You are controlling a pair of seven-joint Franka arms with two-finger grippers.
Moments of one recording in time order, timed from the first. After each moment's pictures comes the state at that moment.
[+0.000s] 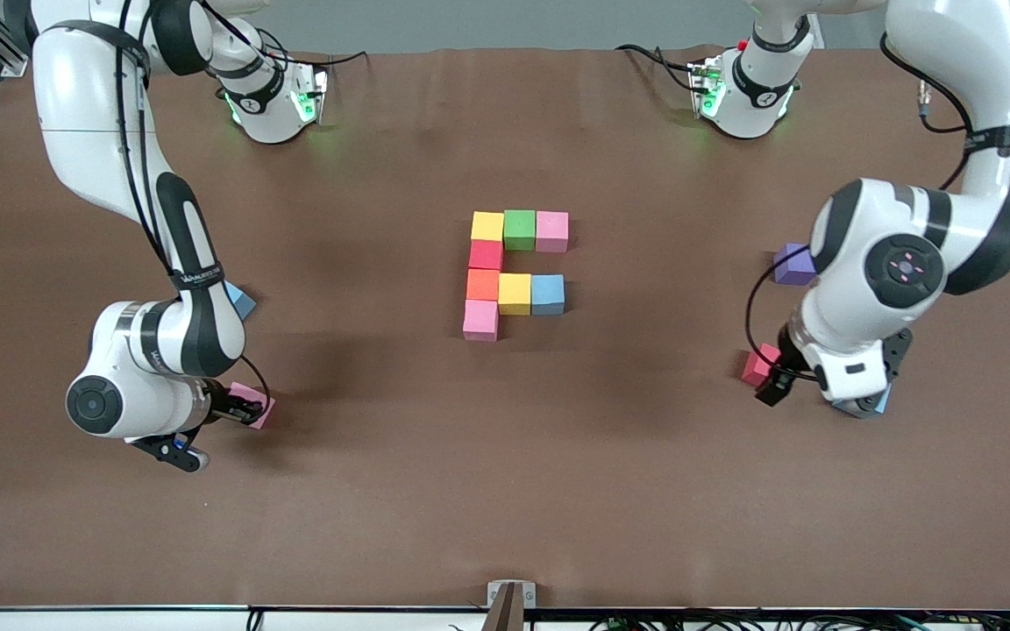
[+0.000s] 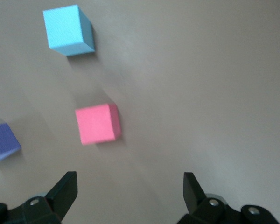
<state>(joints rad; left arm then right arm) -0.01 0.40 -0.21 -1.68 0.18 2.05 -1.25 0.20 0.77 -0.19 -1.46 0.18 2.01 0.38</state>
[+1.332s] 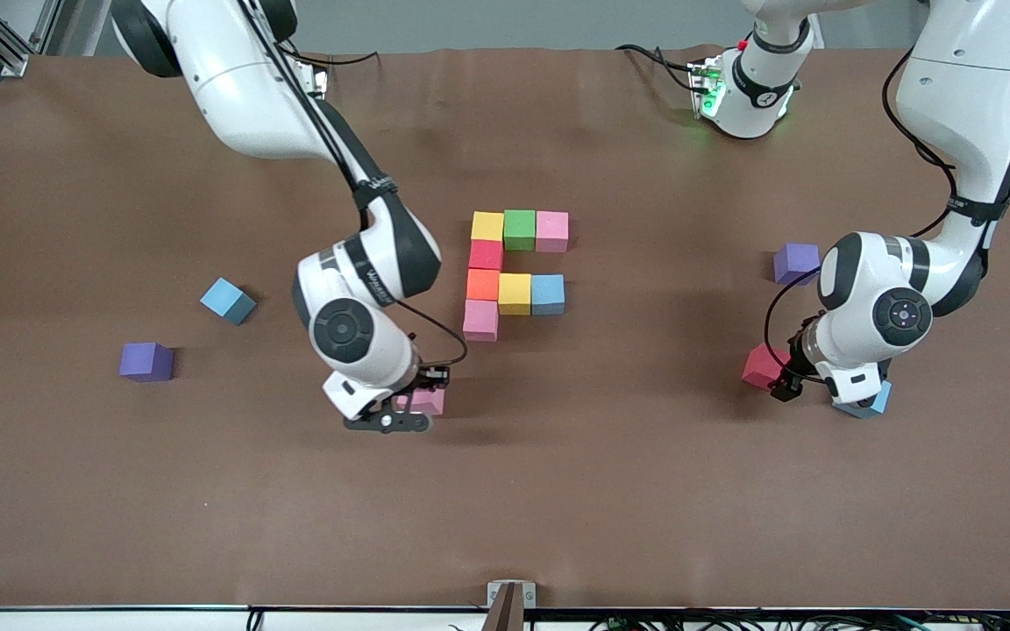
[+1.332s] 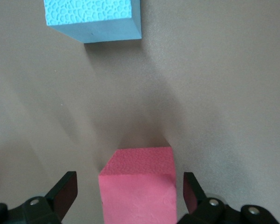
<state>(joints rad) 0.13 0.52 -0.21 -1.94 0.18 2.37 -1.24 0.59 0.84 -0.11 -1.21 0.18 2.01 0.46</state>
